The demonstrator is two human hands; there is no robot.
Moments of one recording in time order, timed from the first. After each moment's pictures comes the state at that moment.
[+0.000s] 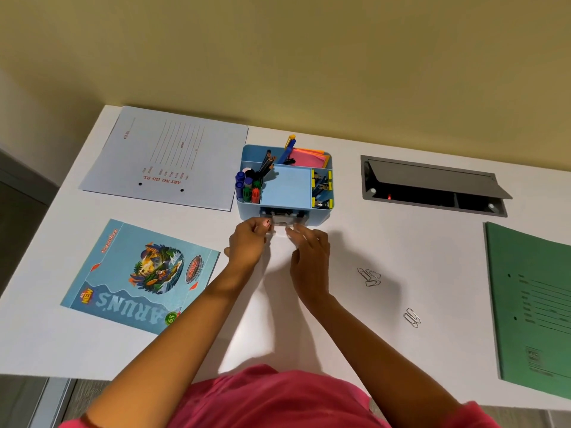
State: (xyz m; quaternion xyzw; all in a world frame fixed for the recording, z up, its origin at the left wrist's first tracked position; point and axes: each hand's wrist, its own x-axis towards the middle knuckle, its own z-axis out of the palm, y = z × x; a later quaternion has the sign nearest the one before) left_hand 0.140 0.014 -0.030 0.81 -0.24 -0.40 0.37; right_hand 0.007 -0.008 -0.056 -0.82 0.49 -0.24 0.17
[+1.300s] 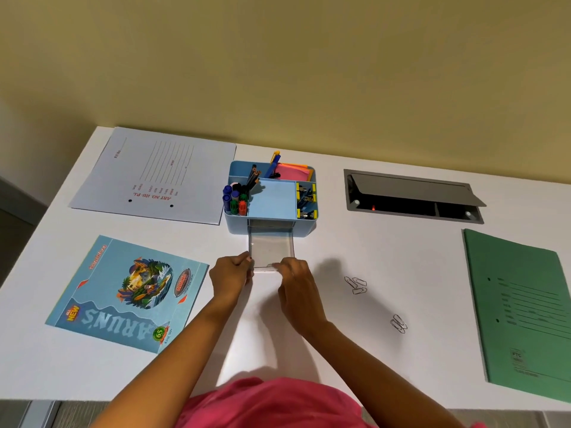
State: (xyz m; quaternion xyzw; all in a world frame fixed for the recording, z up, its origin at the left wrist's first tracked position) left_hand 0.127 0.047 -0.044 0.80 -0.15 -0.41 0.42; right_hand -0.024 0.014 -0.060 -0.88 0.40 -0.17 0.19
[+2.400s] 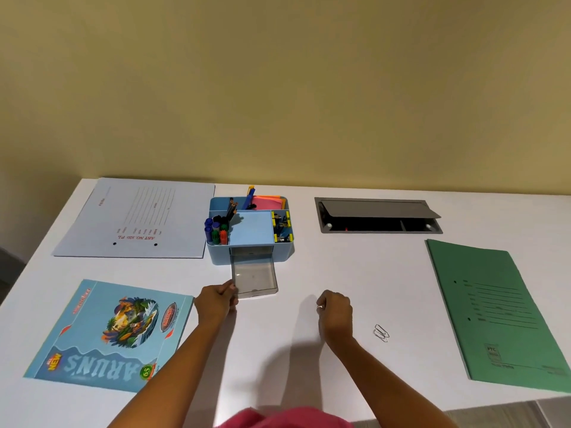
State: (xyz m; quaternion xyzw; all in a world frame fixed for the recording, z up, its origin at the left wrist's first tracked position) left_hand 0.131 0.052 -0.053 0.77 -0.18 -0.43 0.44; right_hand -0.108 -0.013 -0.077 -0.69 0.67 -0.13 0.23
